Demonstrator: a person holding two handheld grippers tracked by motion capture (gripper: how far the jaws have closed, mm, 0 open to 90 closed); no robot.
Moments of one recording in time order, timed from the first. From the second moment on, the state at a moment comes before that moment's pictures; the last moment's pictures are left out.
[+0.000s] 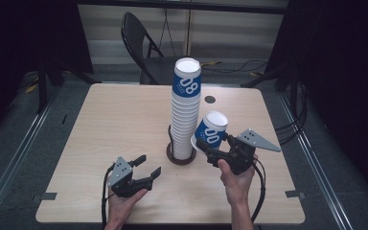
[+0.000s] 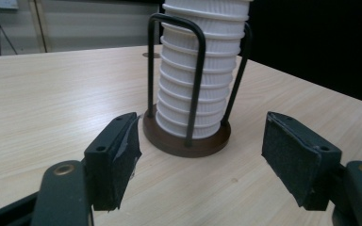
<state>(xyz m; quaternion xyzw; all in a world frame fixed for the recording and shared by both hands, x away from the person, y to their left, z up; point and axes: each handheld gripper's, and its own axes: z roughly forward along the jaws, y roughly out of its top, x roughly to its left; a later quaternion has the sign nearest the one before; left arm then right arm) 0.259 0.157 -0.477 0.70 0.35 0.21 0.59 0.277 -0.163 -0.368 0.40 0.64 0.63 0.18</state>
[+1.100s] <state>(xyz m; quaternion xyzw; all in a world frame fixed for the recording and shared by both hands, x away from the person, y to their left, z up) 0.257 0.138 -0.473 0.71 0.28 0.20 0.61 0.259 -0.135 -0.442 0.44 0.59 0.67 0.06</state>
